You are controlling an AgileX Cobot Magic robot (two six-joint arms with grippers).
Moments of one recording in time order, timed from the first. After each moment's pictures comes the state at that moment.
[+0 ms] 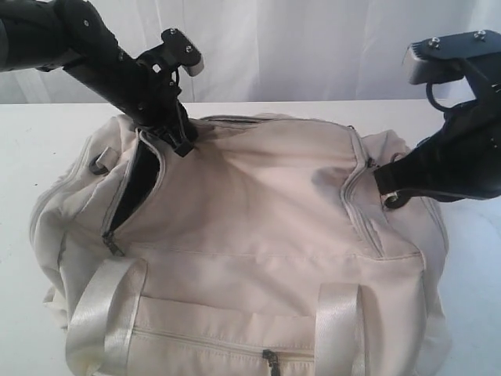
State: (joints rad) left arm -0.39 1.93 -1.59 -0.41 0.72 0.94; right arm 0.46 1.14 -0.93 0.16 0.81 -0.12
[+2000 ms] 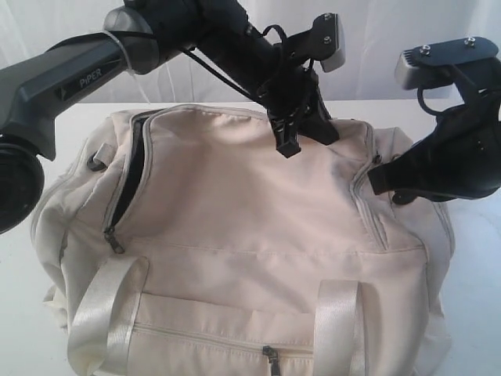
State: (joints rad) left arm -0.62 2.31 -2.33 -0.68 1.16 1.30; right arm 0.46 1.19 -0.92 0.16 0.76 -0.12
